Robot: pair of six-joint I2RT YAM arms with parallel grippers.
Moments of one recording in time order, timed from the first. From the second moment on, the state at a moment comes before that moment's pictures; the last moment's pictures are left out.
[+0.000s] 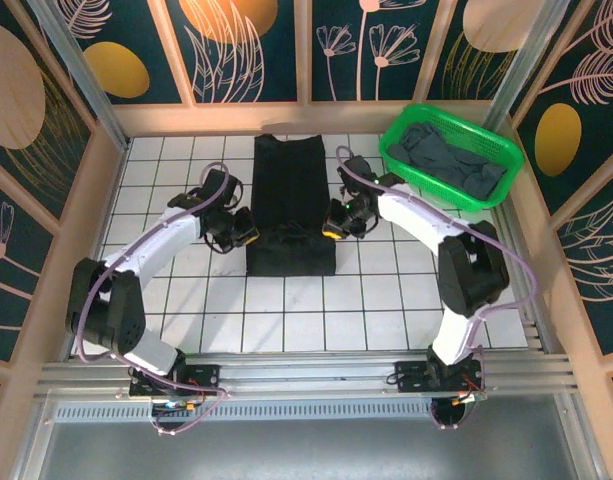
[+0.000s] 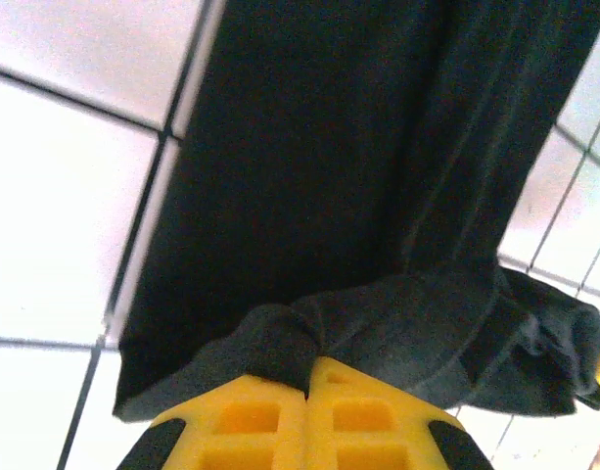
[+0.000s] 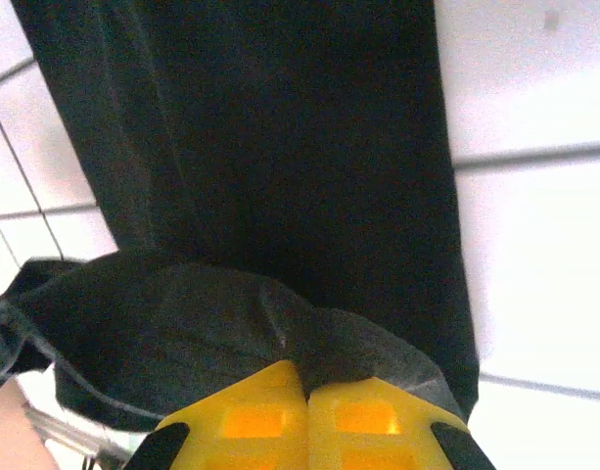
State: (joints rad) left arm -0.35 1.58 1.15 -0.69 0.27 -0.89; right arm 0.52 1.83 1.43 -0.78 -0.37 0.78
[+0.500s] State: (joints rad) left arm -0.28 1.88 1.35 -0.59 0.27 -0.89; right arm 0.44 2.11 1.72 -0.80 -0.34 0.75
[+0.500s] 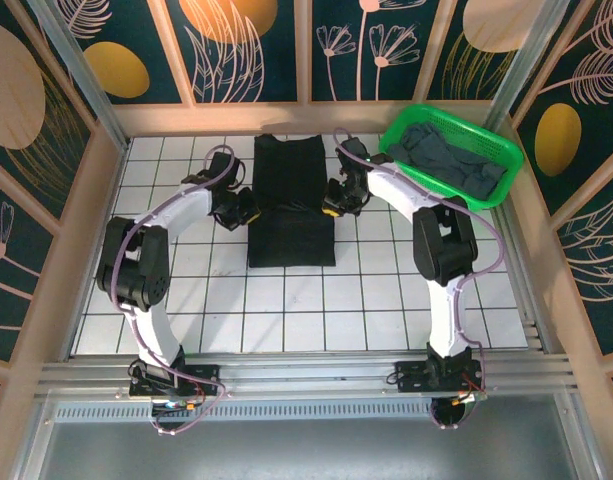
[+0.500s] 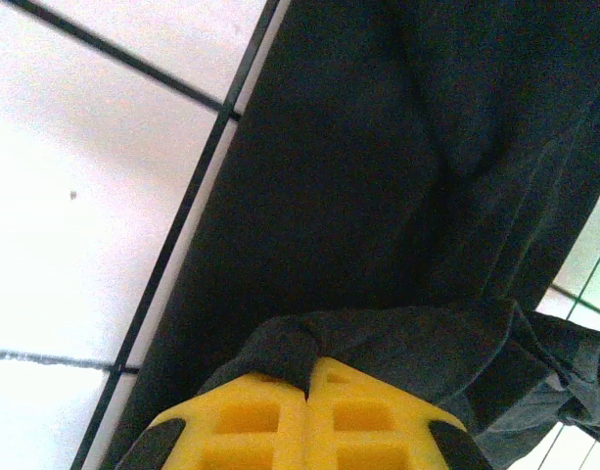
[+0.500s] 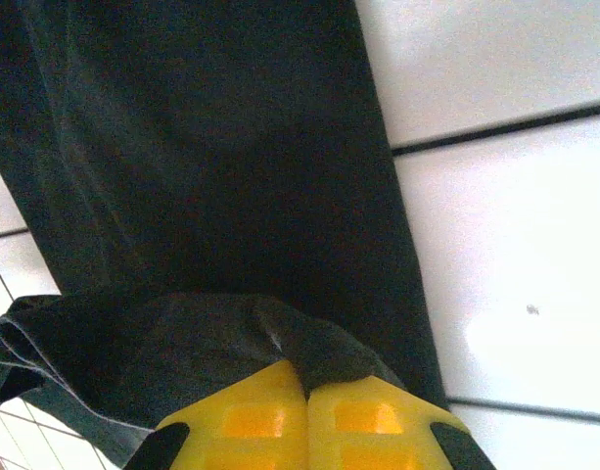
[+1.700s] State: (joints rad) left arm -0.31 1.63 0.83 -0.35 0.47 -1.08; right arm 0.52 1.87 1.25 -0.67 -0.35 0.82
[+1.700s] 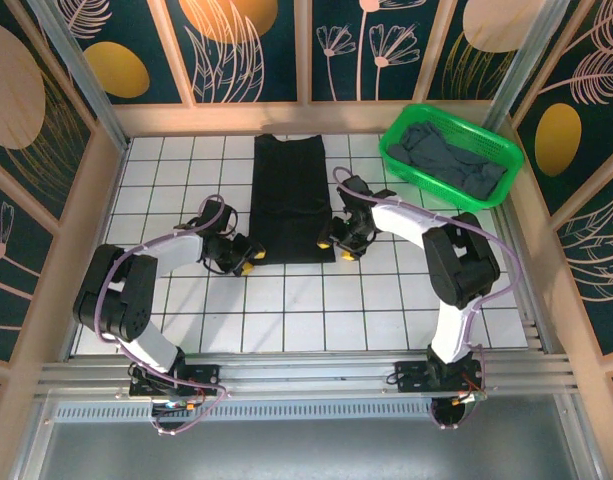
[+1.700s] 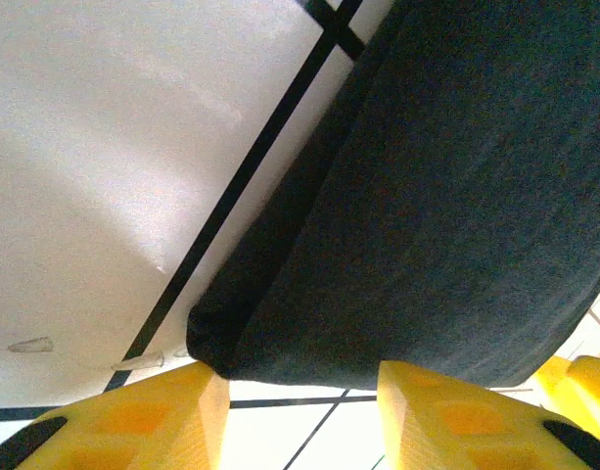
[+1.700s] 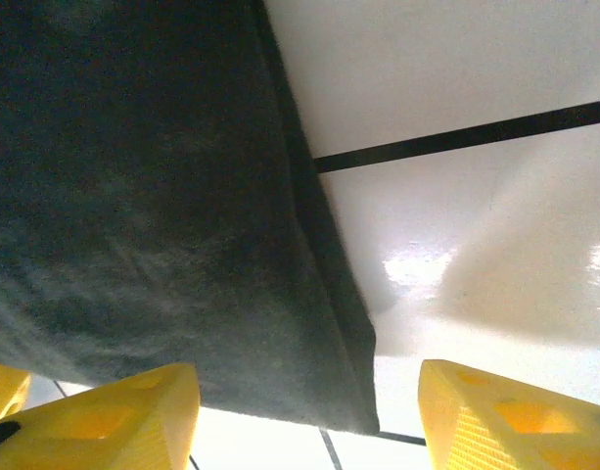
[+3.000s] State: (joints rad) left arm -0.31 1.71 0.96 -0.51 0.31 -0.97; right arm 0.56 1.96 1.29 -0.66 -0.36 0.84
